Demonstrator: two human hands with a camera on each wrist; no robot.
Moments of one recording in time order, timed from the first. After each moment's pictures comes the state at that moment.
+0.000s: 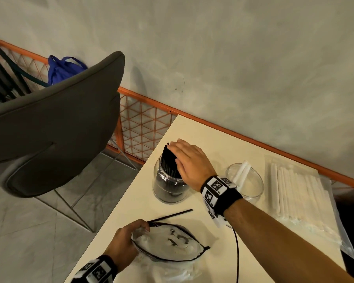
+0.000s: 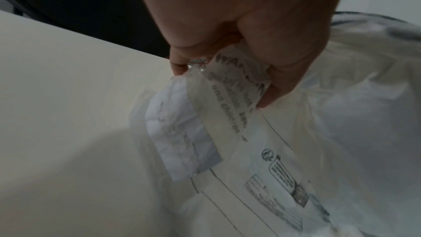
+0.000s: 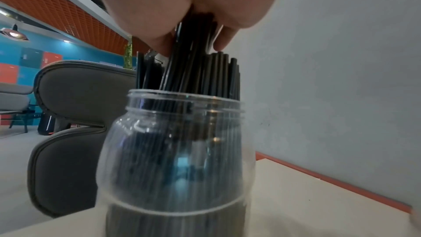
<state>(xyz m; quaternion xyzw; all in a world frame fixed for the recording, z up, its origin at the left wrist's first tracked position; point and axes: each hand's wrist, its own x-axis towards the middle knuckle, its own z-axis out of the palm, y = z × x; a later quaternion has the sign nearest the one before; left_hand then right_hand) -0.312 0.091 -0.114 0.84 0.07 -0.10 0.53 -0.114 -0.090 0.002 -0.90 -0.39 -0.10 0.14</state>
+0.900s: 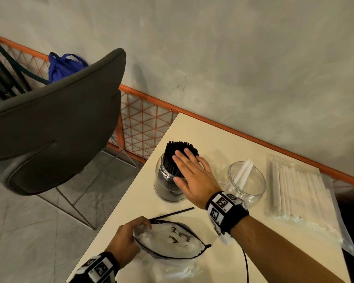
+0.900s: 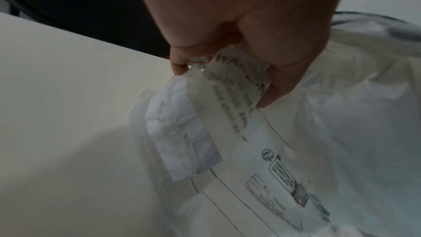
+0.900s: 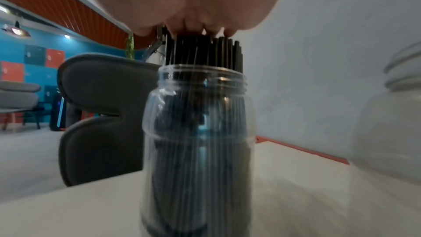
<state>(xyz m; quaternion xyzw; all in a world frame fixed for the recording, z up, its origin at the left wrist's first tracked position) -0.311 0.094 -0.108 0.84 0.07 -0.09 0.53 -0.153 -0.107 -0.022 -0.91 -0.38 -0.10 0.10</state>
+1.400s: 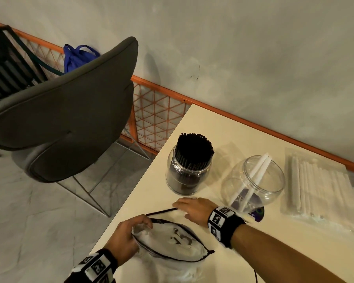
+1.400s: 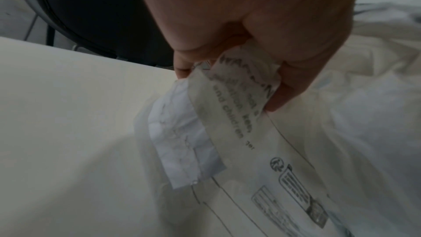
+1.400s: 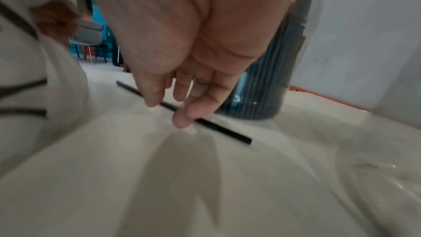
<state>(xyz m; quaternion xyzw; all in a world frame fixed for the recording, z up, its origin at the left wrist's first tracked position) -0.329 0.116 -0.113 0.86 0.08 -0.10 0.50 -0.171 -0.111 -0.124 -0.85 -0.44 0.29 -0.02</state>
